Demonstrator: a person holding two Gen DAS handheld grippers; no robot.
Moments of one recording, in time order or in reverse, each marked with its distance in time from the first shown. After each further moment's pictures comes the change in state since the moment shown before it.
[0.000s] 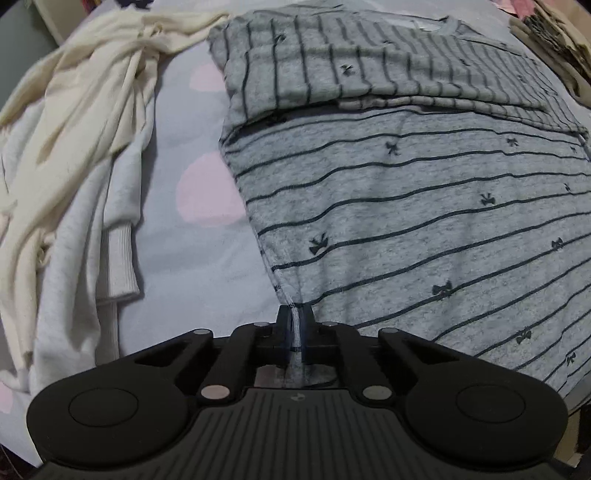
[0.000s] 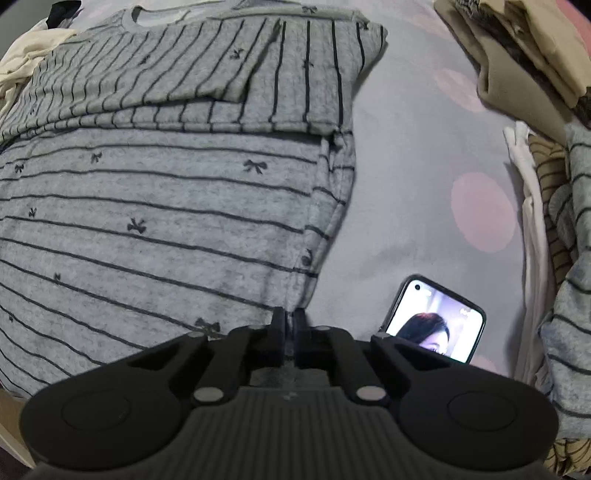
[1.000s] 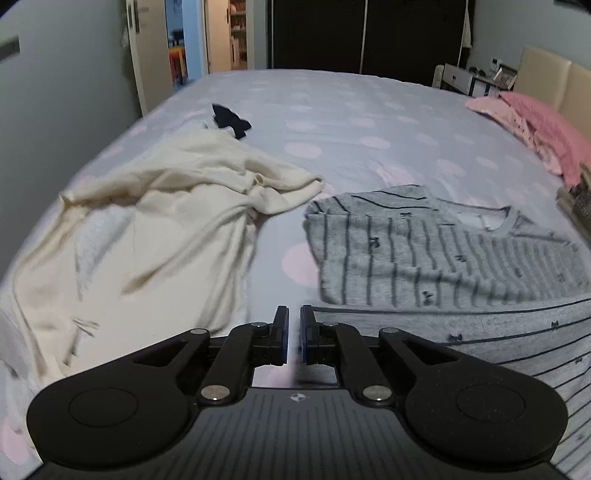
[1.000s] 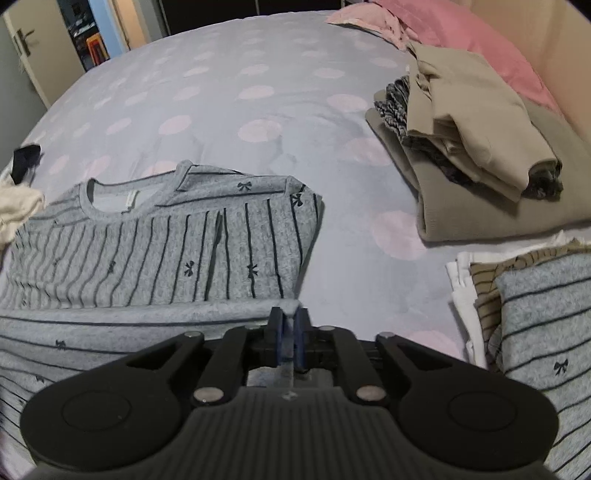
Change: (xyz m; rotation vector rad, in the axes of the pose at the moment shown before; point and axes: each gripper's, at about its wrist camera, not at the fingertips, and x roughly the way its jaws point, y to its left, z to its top) left arm -0.044 0.064 0.069 -0.217 -0.416 0.133; right arm -0.054 -0.030 0.103 0.182 -0.313 -0.077
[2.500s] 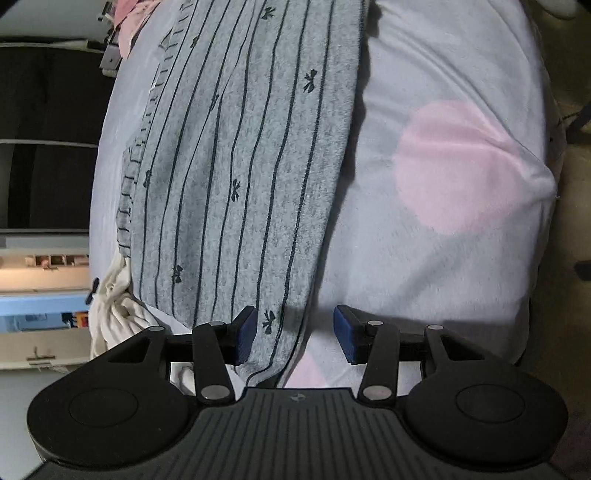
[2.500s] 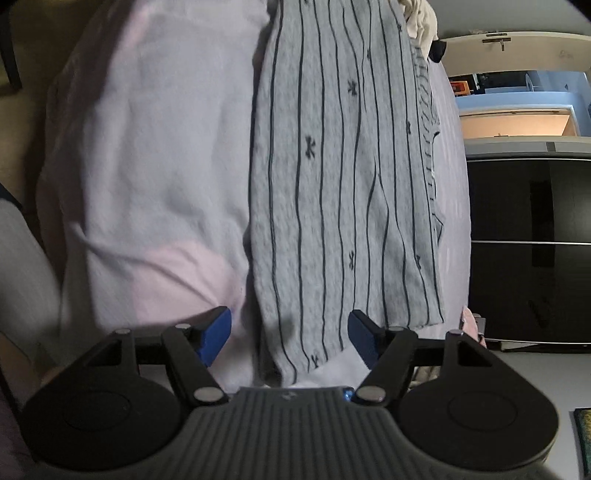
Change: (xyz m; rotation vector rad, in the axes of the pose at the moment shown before) left arm -0.034 -0.121 -0.230 1.422 0.105 0.079; right arm -0.017 0.076 -0.309 -1.649 -0.230 -0.257
